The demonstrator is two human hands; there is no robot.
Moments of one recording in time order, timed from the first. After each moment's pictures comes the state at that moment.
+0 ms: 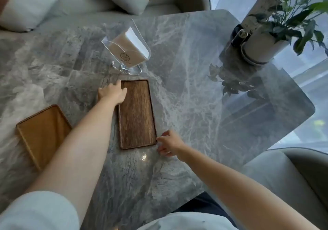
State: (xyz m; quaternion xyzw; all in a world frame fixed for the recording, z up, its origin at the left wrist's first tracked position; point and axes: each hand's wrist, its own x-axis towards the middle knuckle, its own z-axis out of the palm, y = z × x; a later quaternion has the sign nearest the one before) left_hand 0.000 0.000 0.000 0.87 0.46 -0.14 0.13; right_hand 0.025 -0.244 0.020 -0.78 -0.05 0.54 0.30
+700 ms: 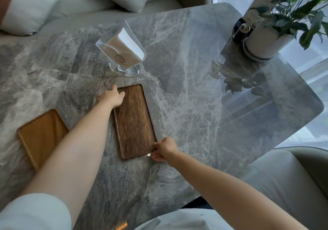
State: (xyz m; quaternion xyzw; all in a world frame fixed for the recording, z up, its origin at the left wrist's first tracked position) left_hand 0.004 -0.004 0.001 0.83 0.50 -0.18 0.16; right_hand 0.020 -0.241 0.009 -0.74 0.07 0.56 0.38
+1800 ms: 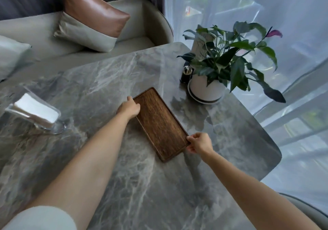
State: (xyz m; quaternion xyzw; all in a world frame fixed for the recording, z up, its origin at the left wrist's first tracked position) left_hand 0.342 -0.123 0.022 0.82 0.50 -0.12 0.26; right_hand 0.403 -0.384 0.015 -0.83 0.02 0.36 0.42
